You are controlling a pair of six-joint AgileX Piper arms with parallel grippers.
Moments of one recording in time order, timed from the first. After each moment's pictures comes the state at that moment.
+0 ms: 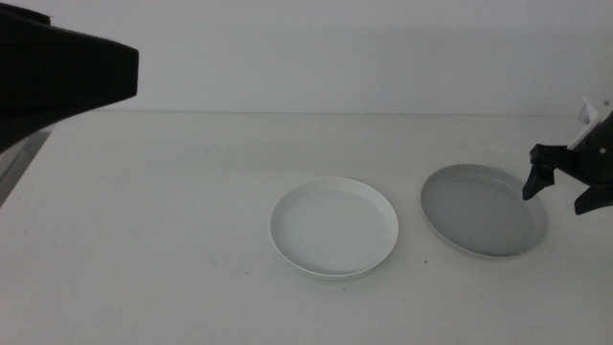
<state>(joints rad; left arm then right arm) -0.35 0.82 -1.27 -0.44 1.03 0.29 -0.13 1.98 -1.45 0.22 0.97 -0.03</state>
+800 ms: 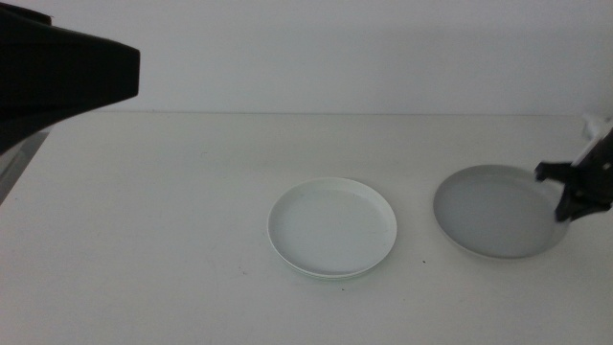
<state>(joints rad) -0.35 0.82 -1.27 -0.44 1.03 0.29 -0.14 1.99 -1.40 0.15 0.95 0.00</state>
